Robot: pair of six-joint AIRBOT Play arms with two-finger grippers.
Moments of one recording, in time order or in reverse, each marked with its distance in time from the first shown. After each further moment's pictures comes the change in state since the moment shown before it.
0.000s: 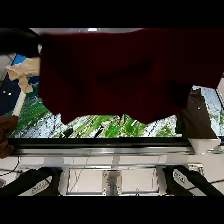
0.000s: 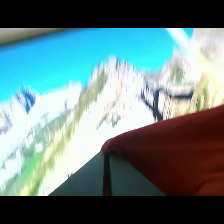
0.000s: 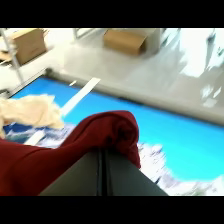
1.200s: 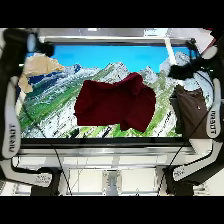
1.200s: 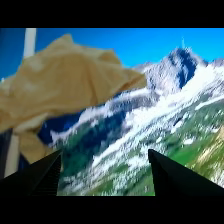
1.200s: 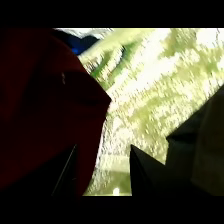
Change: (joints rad) left arm 0.202 -0.396 -0.033 0.471 0.252 -0.128; right arm -0.053 -0.639 -0.182 -0.465 0.138 0.143
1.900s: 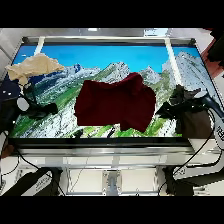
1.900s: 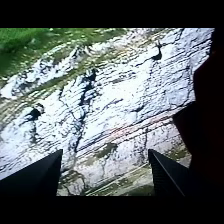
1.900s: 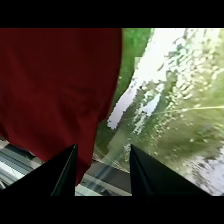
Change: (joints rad) left arm 0.205 0.468 -1.056 -0.517 0.196 -0.122; right arm -0.108 0.153 -0.814 0.365 -0.108 -0.183
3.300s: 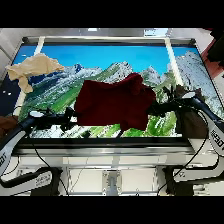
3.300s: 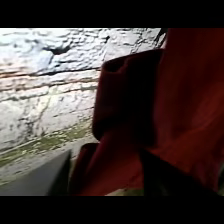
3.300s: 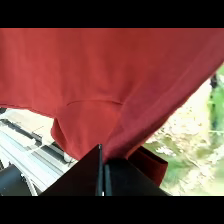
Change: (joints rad) left arm -0.005 -0.239 -0.252 -0.874 0.156 0.092; right arm 0.171 0.045 -0.058 0.203 -0.085 -0.036
